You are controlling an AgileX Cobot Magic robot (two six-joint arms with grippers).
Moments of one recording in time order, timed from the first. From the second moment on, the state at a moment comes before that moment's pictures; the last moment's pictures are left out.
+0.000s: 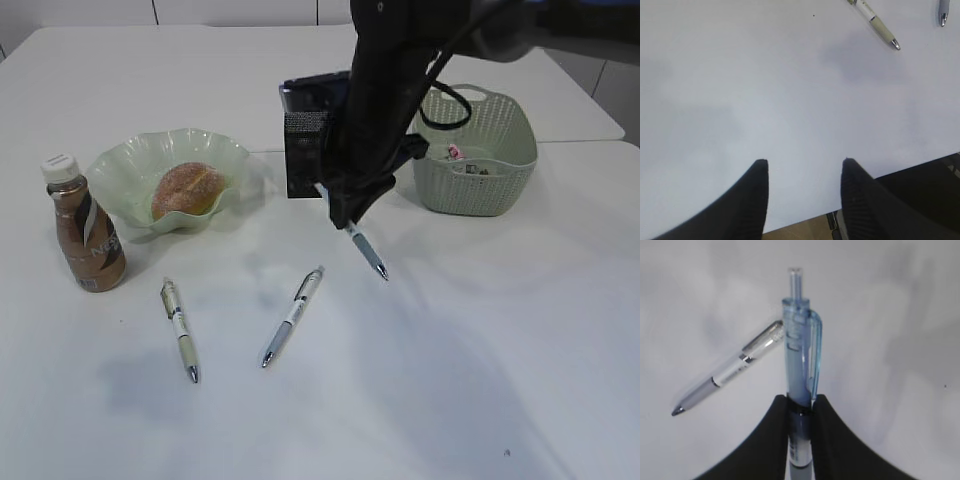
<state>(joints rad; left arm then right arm) -0.38 0.92 -0.89 0.11 1.18 -0.19 0.44 2.20 -1.93 0.10 1.22 -0.05</state>
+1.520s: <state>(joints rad) -0.38 0.93 -0.88 0.16 0.88 -0.19 0.37 2.20 -2.04 -0.07 0.39 -0.05</state>
